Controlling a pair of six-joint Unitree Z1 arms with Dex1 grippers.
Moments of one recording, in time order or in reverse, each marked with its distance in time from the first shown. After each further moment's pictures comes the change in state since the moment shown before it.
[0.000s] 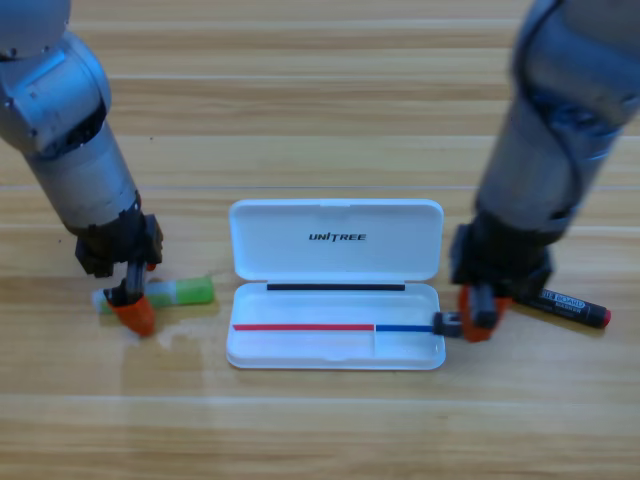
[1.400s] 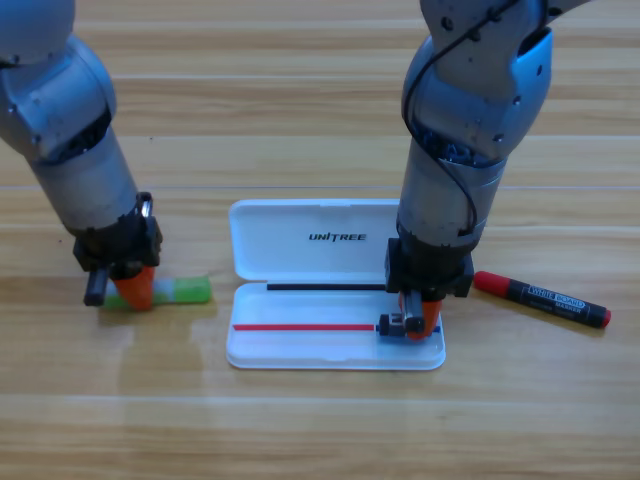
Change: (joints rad) arm 0 -0.021 -0.007 0.012 -0.018 0.052 0.054; arm 1 0.043 0.197 -0.188 0.000 -0.057 -0.024
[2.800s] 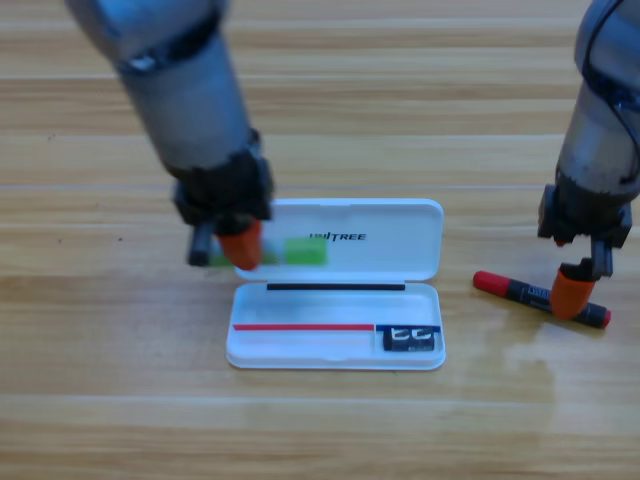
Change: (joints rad) arm 0 -0.309 0.002 -0.445 0.384 0.012 -0.201; arm 1 -0.250 -0.162 0.251 -0.055 -0.118 -0.040
